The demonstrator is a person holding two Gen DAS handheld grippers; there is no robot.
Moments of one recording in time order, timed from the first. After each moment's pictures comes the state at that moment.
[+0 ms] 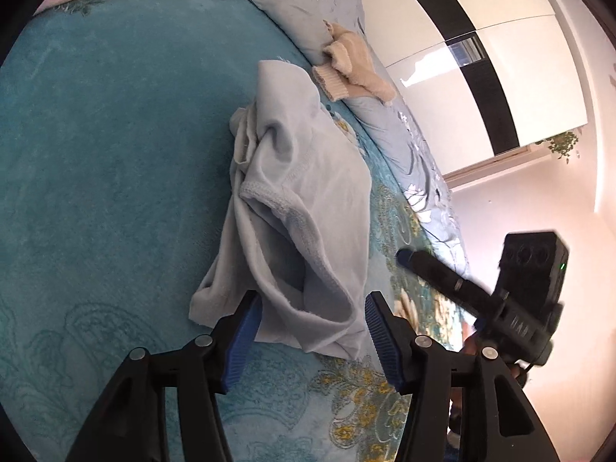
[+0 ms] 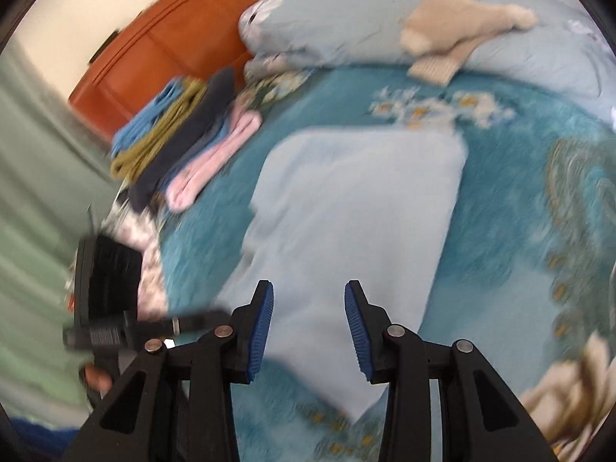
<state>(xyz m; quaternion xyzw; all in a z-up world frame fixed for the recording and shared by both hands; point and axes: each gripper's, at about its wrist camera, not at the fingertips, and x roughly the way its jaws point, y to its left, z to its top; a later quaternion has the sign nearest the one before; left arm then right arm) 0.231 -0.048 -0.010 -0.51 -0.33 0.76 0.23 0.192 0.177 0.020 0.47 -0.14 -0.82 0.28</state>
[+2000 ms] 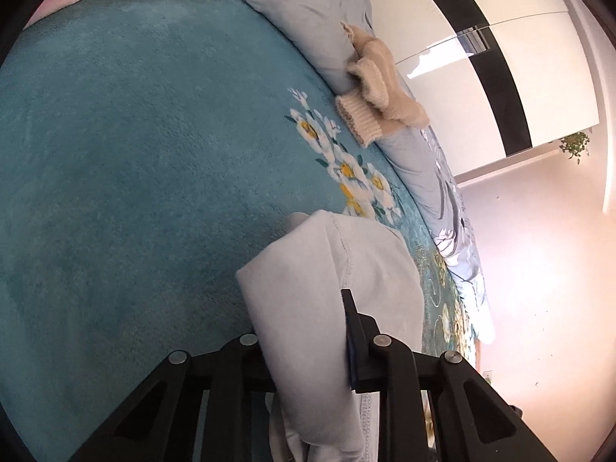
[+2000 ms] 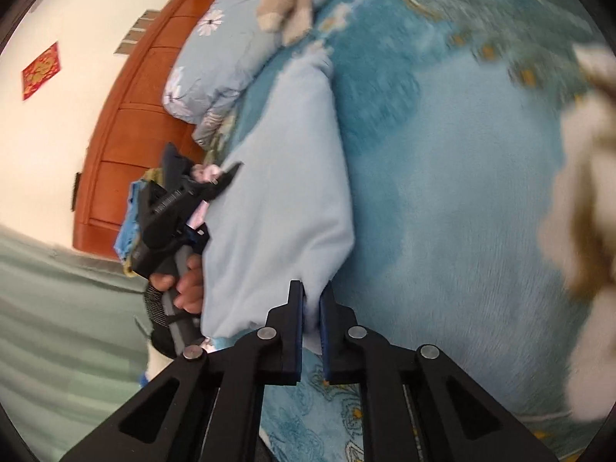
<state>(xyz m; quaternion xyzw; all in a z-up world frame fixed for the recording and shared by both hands) 0.103 -0.071 -0.035 -0.51 -0.33 0.75 0.25 0.244 0.257 -0.057 0.49 -0.40 -0.74 0.23</state>
